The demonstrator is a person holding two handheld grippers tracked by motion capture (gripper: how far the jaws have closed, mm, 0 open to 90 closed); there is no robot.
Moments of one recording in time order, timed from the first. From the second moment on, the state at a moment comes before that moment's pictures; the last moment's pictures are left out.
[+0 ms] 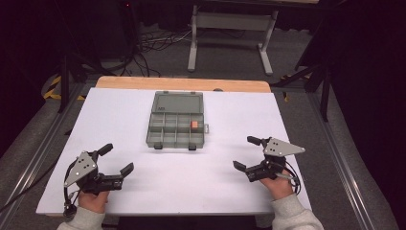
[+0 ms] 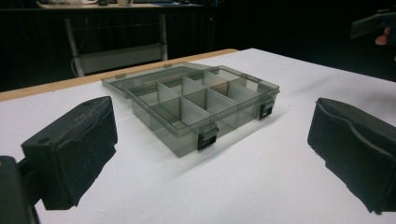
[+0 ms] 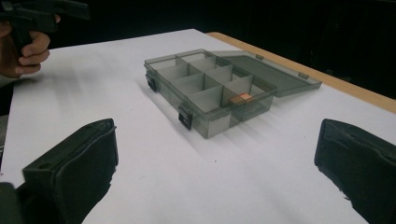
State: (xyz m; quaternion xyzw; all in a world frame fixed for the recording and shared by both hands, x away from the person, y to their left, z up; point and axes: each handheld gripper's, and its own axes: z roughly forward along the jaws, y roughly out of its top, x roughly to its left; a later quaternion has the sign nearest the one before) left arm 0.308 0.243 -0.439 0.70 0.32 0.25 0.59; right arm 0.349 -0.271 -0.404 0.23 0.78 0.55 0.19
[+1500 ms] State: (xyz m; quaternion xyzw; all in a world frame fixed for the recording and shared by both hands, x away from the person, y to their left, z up) left arm 0.312 0.243 -0.450 0.70 0.33 0.25 0.59; right arm 0.330 -0.283 -0.450 0.27 0.79 0.52 0.18
